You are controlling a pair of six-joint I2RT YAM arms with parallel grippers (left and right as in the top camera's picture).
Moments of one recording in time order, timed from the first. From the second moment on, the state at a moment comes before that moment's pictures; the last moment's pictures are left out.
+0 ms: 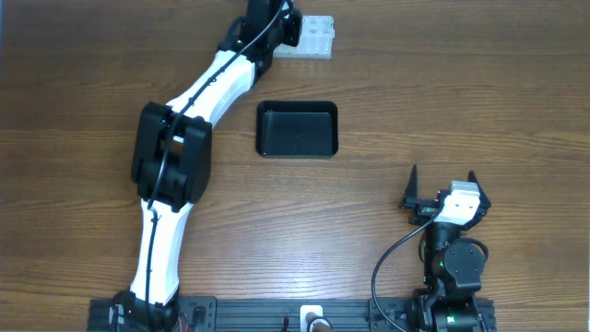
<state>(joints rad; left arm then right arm) -0.38 2.38 1.92 -0.05 -0.02 -0.06 0.05 0.02 0.01 -0.06 0.19 -0.05</state>
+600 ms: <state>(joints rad) -0.40 1.86 1.96 -0.62 -0.07 -0.16 0.05 0.02 0.01 -0.05 0.20 -0.05</state>
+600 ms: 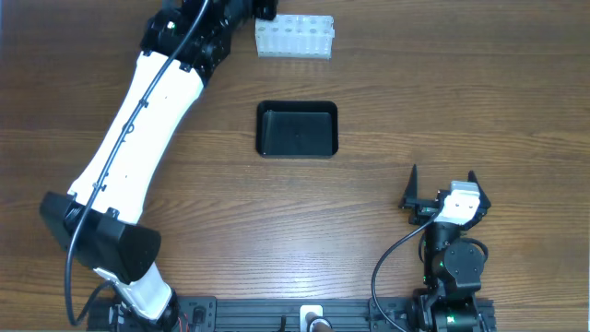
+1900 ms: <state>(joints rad) -0.57 2.02 1.51 -0.59 -0.24 -0.52 0.05 0.02 0.01 -0.06 0.19 -0.05</state>
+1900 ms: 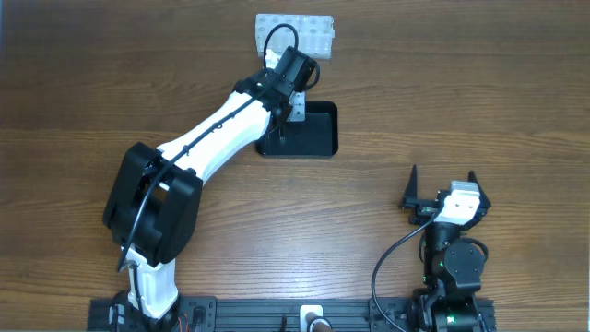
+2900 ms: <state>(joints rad) -0.57 2.11 1.51 -0.63 -0.18 -0.53 0.05 0.02 0.01 -0.06 0.19 -0.05</state>
